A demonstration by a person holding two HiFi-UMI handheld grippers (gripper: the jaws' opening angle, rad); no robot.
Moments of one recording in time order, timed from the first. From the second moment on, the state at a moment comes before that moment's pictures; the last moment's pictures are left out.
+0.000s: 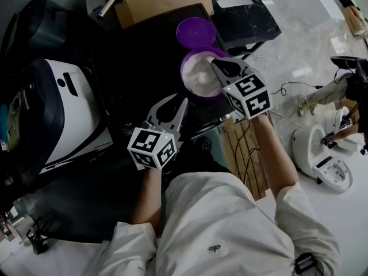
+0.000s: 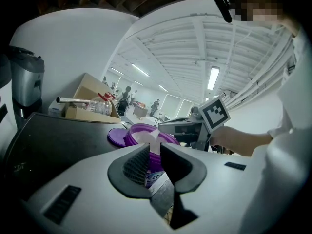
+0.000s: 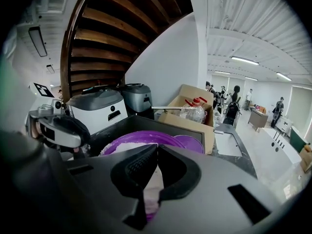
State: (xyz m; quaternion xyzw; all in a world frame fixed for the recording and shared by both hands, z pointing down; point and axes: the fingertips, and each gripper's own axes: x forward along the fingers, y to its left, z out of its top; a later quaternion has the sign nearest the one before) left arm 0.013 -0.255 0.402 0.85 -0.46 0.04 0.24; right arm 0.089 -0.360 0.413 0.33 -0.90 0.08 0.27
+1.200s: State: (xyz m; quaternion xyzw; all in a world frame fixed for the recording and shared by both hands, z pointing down) left arm 0.013 -0.248 0.402 0.85 -0.46 0.04 0.24; right arm 0.068 -0.337 0.420 0.24 -0.91 0.12 0.32
